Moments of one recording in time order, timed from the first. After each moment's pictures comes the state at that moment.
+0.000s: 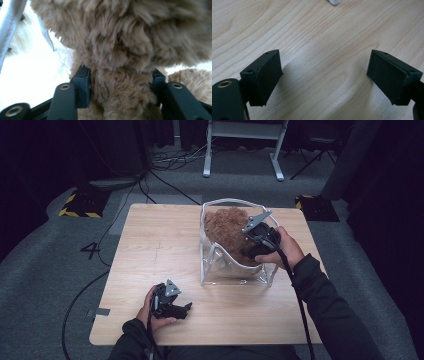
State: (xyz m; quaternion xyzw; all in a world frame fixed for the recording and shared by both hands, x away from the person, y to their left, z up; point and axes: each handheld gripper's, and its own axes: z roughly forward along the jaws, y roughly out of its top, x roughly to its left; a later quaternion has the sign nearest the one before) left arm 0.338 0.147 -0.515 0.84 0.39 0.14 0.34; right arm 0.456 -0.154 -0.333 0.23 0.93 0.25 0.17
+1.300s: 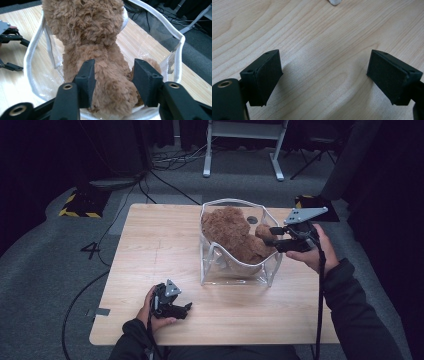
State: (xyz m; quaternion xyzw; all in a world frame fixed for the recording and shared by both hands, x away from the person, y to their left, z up) left arm 0.338 0.147 -0.515 0.84 0.39 0.14 0.34; right arm 0.433 -0.233 -0.295 0.25 0.87 0.38 0.20
